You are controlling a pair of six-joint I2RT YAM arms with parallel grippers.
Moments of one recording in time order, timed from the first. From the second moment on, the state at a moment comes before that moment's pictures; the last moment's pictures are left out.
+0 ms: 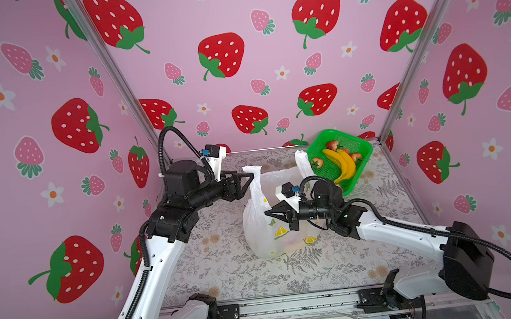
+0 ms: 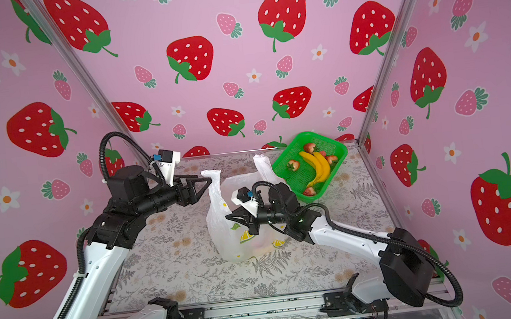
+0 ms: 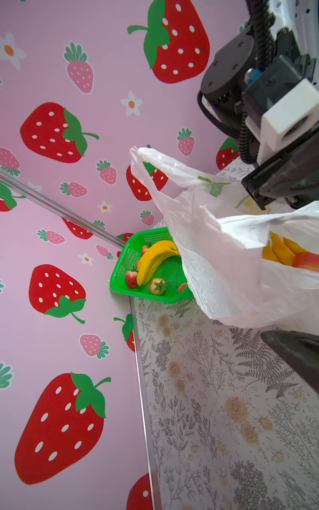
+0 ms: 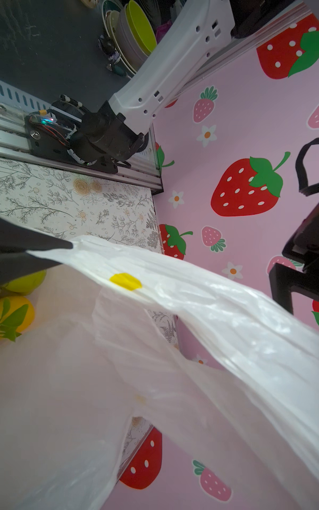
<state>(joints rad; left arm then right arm) -0.28 1.11 1.34 -0.58 0.53 -0.23 0.94 1.37 0.90 0.33 -0.61 -0.03</state>
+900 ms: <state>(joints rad) -0.33 1.13 1.30 -0.41 0.73 -0.34 0.94 1.30 0.95 0.26 -0.40 -0.06</state>
